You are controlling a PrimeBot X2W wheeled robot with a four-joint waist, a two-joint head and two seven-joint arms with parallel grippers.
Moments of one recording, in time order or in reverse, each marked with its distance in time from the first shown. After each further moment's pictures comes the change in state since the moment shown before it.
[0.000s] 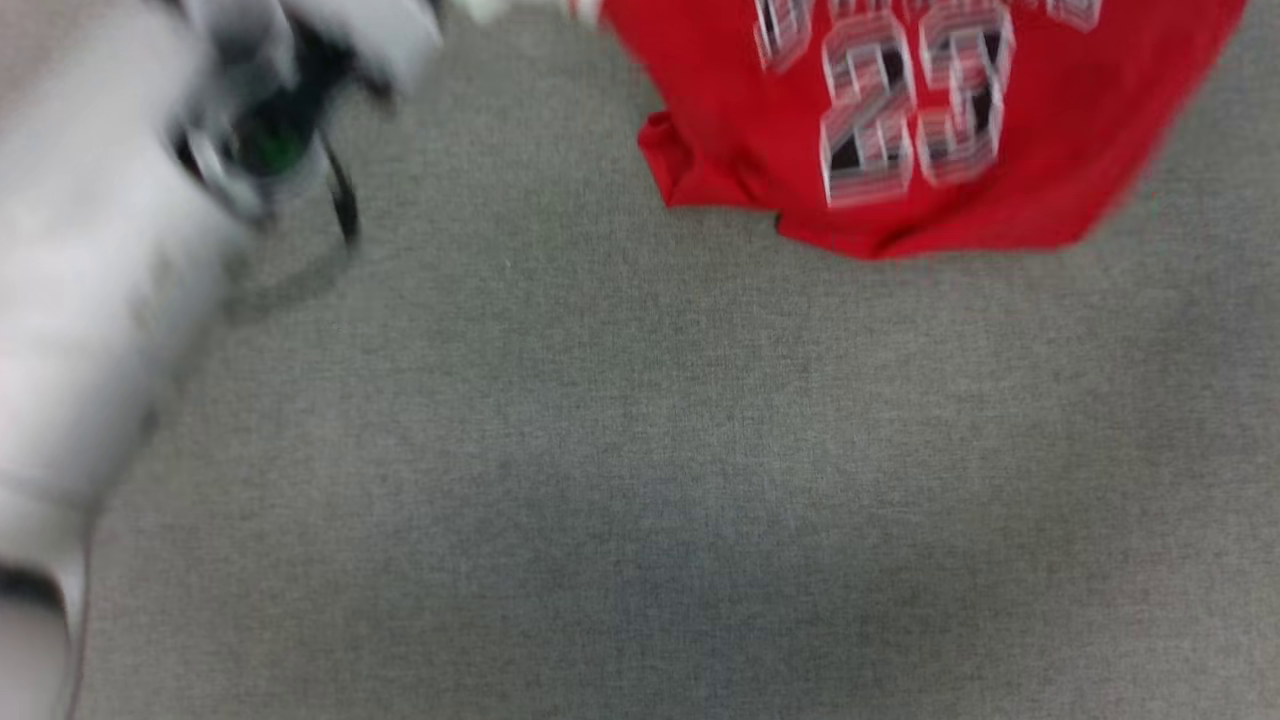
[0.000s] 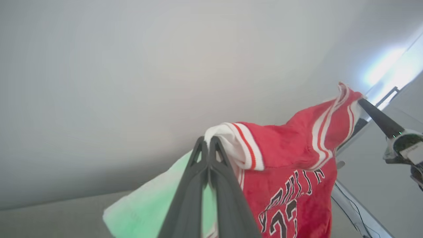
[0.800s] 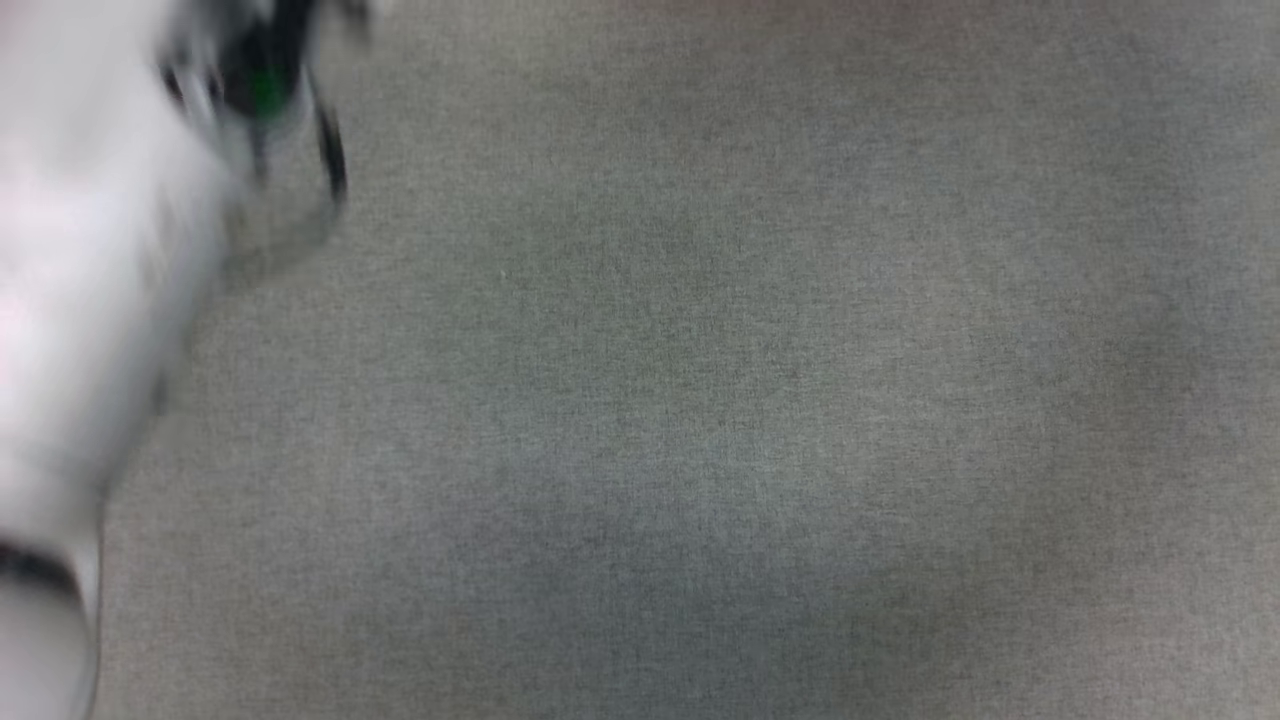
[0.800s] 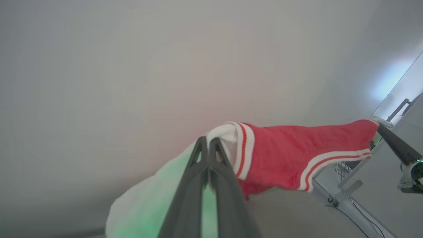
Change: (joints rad) left arm -0.077 -0.043 -0.030 0.154 0.024 -0.038 -0.086; right arm 0.092 0.135 -0.294 0.016 -0.179 0.000 -0.023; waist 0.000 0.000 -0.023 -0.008
